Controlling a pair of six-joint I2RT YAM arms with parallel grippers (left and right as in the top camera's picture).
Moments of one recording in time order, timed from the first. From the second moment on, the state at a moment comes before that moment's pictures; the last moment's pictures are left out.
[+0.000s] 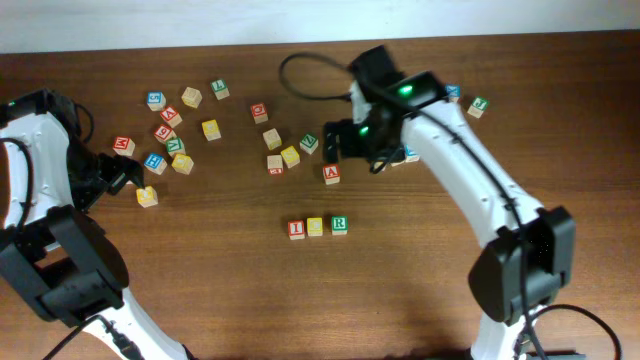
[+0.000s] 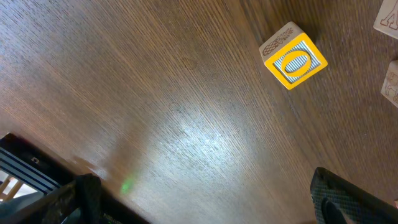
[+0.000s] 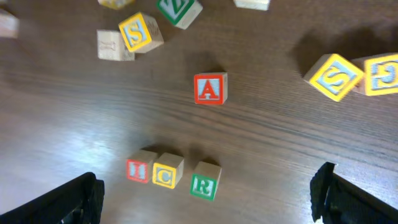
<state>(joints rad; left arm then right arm) 0.41 2.06 1.82 -1.55 0.00 -0.60 0.43 1.96 1.81 -1.14 -0.20 0.36</state>
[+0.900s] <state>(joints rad) 0.41 2.06 1.82 -1.55 0.00 -0.60 0.54 2.17 1.78 -0.92 0.00 0.36</state>
